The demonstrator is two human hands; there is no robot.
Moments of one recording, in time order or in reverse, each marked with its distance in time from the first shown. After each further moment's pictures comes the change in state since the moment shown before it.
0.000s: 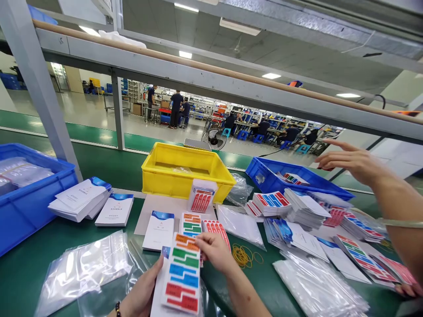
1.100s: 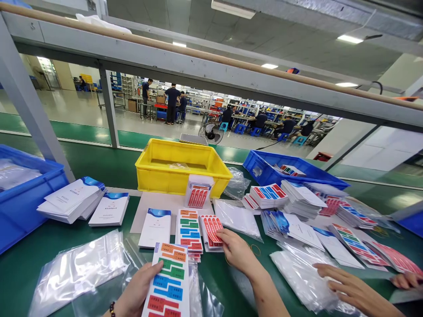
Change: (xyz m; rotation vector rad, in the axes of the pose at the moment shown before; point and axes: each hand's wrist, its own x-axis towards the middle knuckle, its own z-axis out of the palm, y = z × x) left_hand 0.003 0.002 -0.002 0.138 0.230 -0.002; right_hand -0.018 0.065 -0.076 -0.842 0.140 -0.398
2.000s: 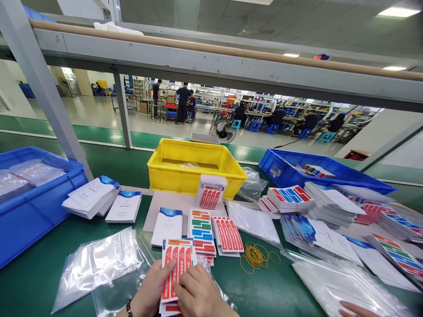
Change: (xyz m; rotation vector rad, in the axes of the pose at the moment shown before) left_hand 0.011 -0.011 -0.007 0.010 -0.083 0.282; right_hand 0.003 -0.158 0.039 0.031 0.275 -0.616
